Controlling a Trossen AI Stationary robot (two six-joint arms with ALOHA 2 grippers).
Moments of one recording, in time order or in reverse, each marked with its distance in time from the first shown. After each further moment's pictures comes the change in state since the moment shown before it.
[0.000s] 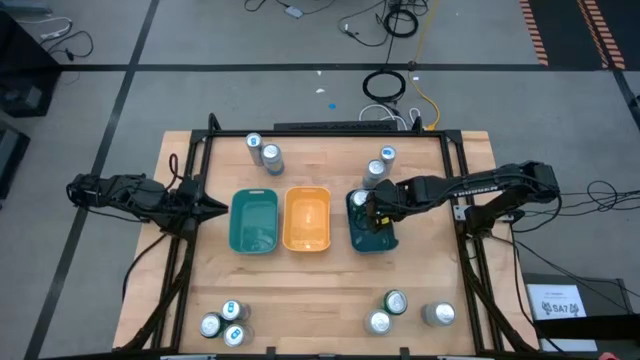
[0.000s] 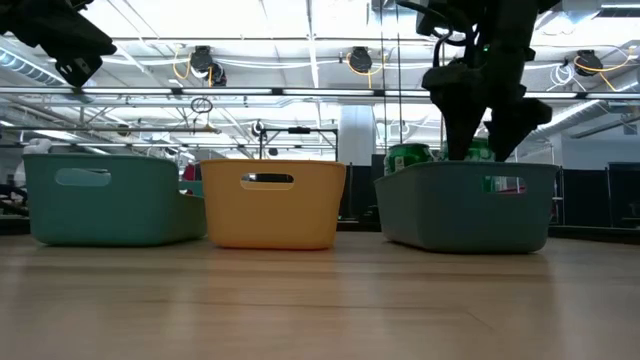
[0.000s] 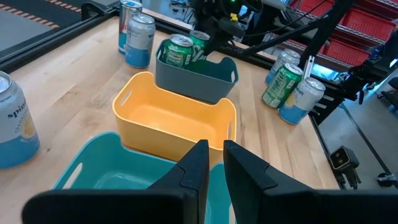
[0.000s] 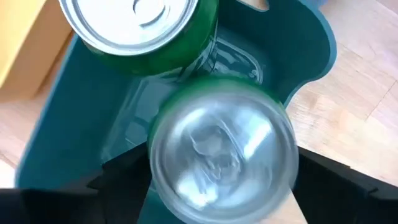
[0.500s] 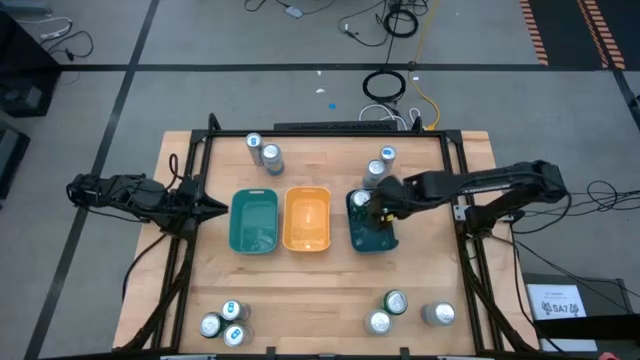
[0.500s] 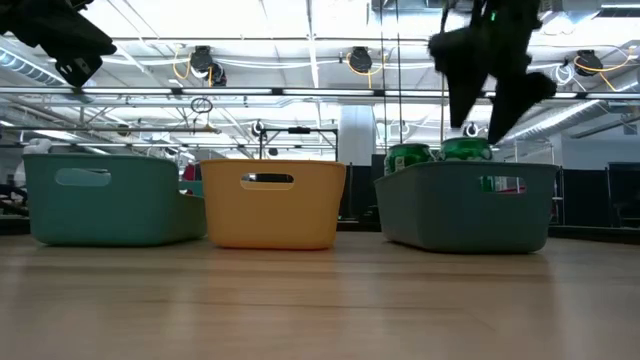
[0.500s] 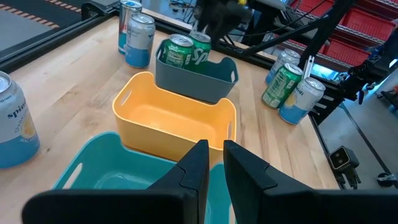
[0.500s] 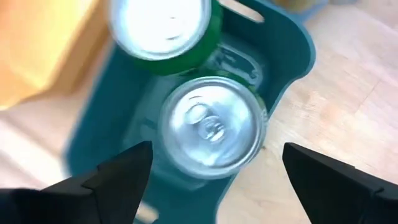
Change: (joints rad) left arm 0.000 0.000 0.000 0.000 0.000 0.000; right arm 0.024 -0.067 0.085 -0.104 -0.008 0.013
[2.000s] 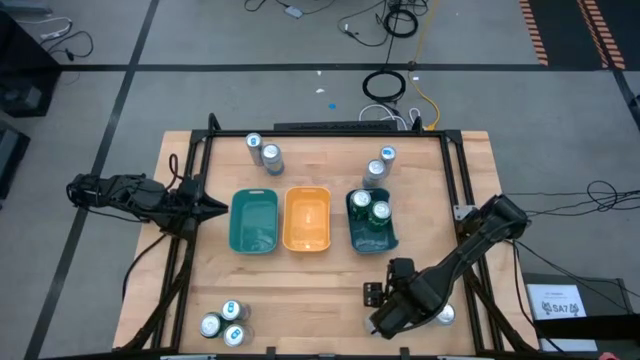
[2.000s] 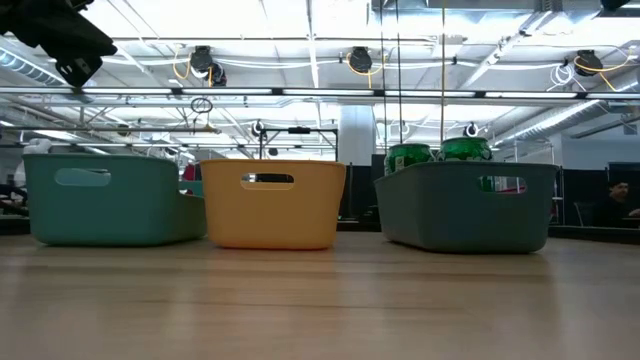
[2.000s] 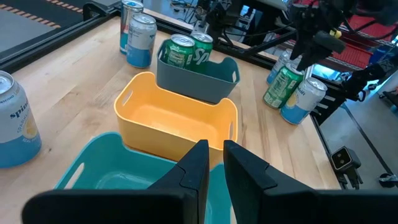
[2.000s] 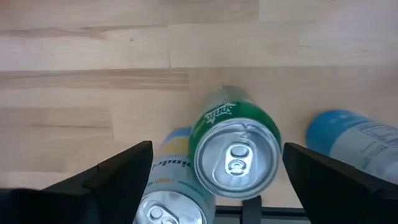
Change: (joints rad) left arm 0.000 0.001 0.000 -0.002 -0.005 0.001; right arm 0.645 0.496 0.598 -0.350 -0.082 1.257
